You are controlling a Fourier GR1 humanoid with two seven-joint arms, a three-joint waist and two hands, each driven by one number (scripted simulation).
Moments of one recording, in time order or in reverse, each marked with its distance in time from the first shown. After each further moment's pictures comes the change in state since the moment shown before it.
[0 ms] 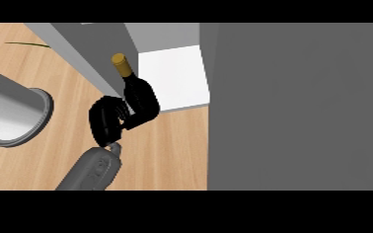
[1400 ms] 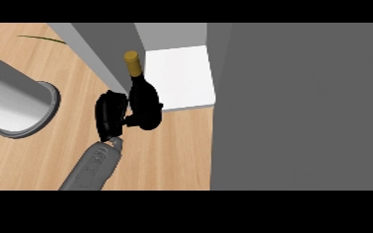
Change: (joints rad) left arm -0.020 -0.043 0.087 0.009 0.298 -0.150 -0.289; right arm 0.016 0.014 0.007 -0.020 0.057 -0.052 0.009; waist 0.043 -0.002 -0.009
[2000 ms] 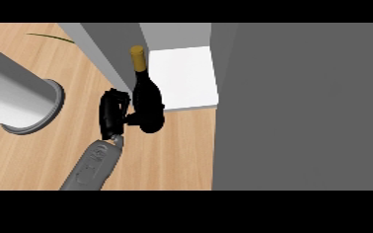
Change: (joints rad) left arm -0.005 -0.023 0.033 -0.016 0.092 -0.106 0.000; right arm 0.015 0.003 0.003 -0.017 0.017 -0.030 0.013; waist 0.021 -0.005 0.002
